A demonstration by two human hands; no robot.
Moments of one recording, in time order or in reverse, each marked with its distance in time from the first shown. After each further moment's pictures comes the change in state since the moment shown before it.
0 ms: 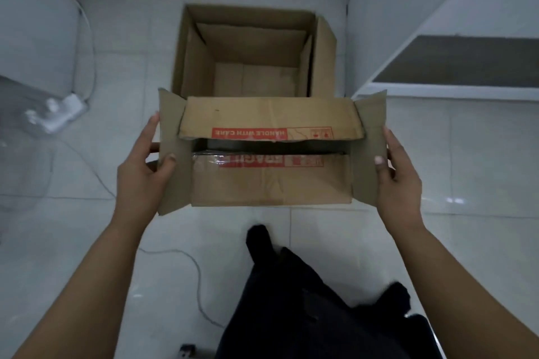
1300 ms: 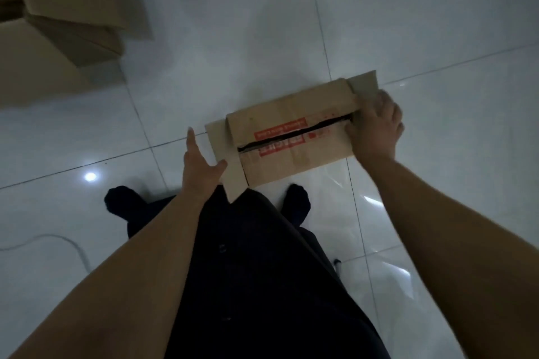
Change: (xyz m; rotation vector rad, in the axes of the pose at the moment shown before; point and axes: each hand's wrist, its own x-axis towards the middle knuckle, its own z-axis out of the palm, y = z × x) left_hand -0.227 0.057 0.458 0.029 -0.593 -0.347; right_hand 0.012 0.354 -0.281 -0.835 0.020 0.334
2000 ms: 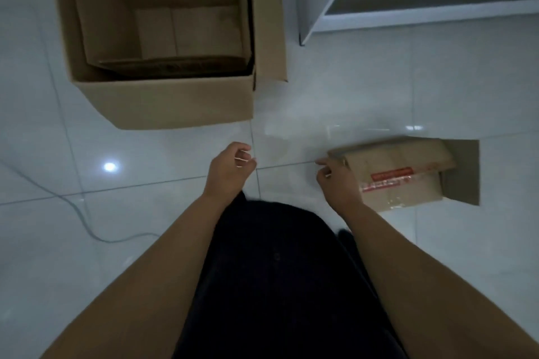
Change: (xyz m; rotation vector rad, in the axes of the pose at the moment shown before) left_hand 0.035 -0.020 -0.314 -0.123 -0.024 0.183; right_hand -0.133 -0.350 0.046 0.340 -0.359 -0.042
